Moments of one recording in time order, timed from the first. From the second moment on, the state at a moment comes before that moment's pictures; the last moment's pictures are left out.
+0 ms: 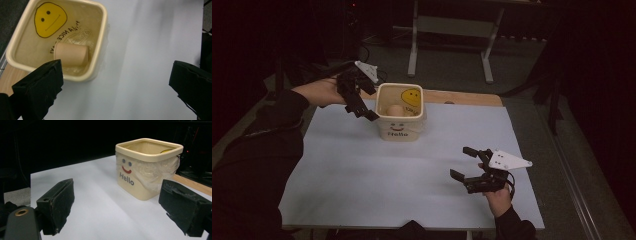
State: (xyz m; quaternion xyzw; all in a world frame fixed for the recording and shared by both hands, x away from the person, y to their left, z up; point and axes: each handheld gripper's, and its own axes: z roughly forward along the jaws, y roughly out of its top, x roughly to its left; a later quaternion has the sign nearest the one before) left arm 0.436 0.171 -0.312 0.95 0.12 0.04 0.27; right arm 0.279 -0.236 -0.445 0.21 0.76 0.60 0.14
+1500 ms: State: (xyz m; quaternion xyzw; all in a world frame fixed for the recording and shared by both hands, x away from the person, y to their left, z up) left arm 0.329 0.204 -0.402 0.93 0.15 0.02 0.32; right arm 0.280 -0.233 -0.446 0.21 0.76 0.60 0.14
